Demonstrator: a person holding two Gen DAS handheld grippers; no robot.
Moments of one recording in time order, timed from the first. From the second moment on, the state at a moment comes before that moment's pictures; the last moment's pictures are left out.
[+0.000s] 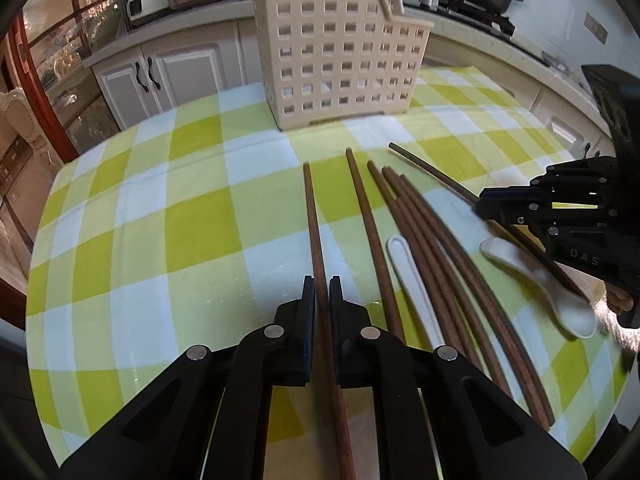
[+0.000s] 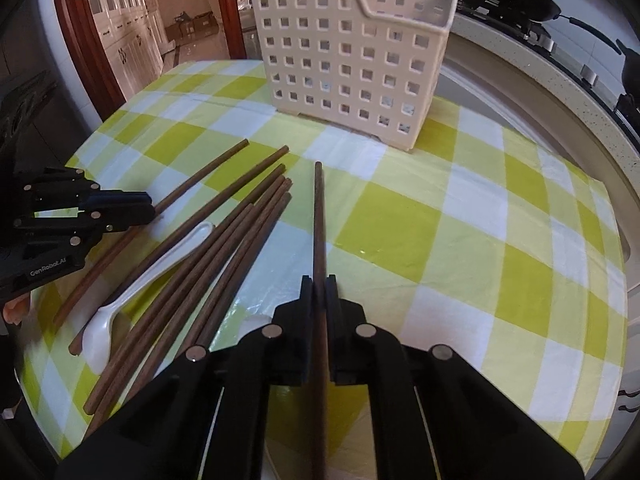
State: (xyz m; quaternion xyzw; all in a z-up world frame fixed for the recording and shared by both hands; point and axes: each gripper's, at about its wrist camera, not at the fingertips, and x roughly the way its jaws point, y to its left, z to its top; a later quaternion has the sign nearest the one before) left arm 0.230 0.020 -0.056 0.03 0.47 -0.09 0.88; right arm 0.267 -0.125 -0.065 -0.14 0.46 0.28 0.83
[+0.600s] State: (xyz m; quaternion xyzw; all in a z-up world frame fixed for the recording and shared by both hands) left arm 0.236 0.016 -0.056 0.05 0.49 -0.07 0.87; right arm 0.222 -0.187 0.019 -0.05 0.36 0.27 0.89
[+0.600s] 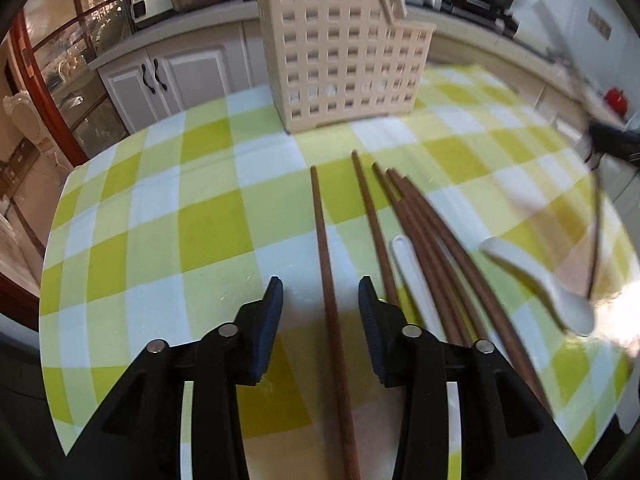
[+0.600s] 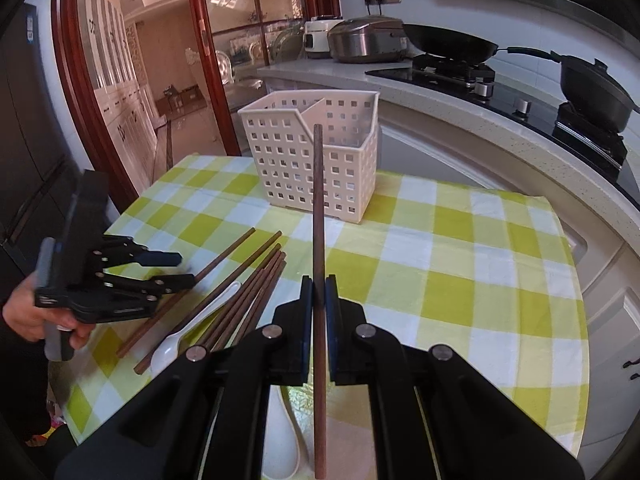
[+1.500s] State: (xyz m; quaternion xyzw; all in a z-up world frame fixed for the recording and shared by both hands) left arm 0.166 0.039 0.050 0.00 0.36 -0.05 0.93; right arm 0.200 -0.197 0.044 -0.04 0.33 0.27 0.91
